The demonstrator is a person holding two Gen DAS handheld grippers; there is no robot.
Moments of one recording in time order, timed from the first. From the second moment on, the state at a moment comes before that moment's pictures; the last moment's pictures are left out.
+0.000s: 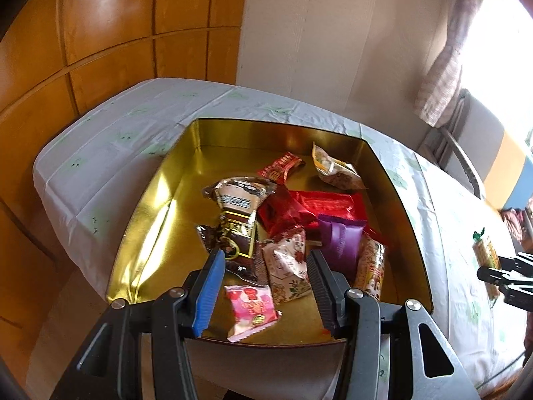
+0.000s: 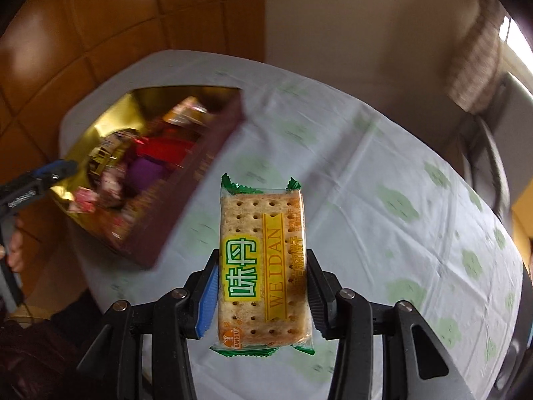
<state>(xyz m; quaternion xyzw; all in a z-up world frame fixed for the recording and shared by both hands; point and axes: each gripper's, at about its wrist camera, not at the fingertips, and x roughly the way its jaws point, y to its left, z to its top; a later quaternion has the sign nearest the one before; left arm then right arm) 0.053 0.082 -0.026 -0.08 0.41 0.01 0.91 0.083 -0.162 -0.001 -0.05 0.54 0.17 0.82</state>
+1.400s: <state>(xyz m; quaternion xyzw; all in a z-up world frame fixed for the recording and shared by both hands) 0.049 0.114 -0.036 -0.09 0.41 0.04 0.91 0.178 -0.009 -0.055 -0.06 0.57 0.21 0.79</state>
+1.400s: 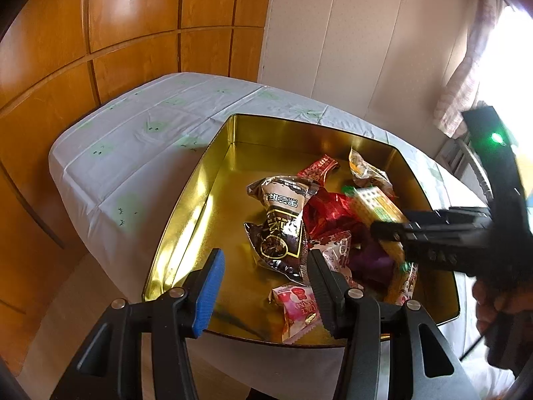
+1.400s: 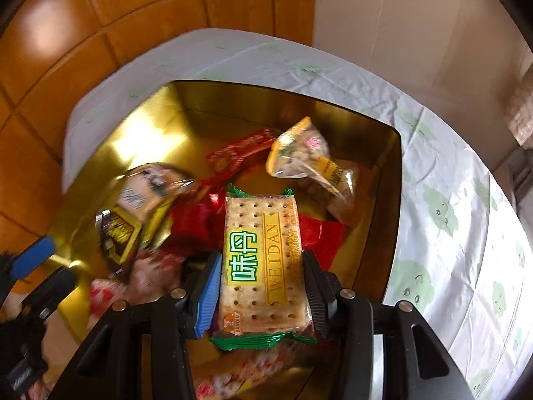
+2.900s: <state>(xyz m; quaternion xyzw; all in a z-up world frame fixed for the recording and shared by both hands) 0.027 0.090 -0.006 -0.07 0.37 0.04 0.92 0.069 -0.051 -0.001 -0.02 0.49 0.19 0.85</state>
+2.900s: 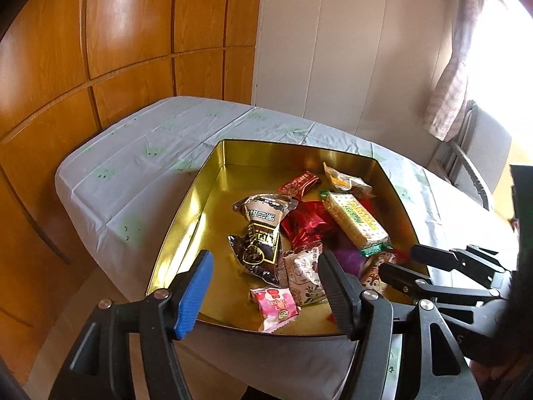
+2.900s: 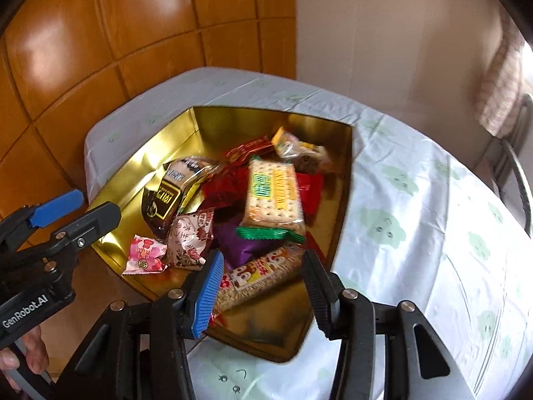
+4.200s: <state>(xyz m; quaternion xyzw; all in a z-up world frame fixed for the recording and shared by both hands) 0.005 0.057 0.004 -0.03 0.34 0.06 0.94 0.029 -0.091 0.011 0.01 0.44 0.10 0.89</state>
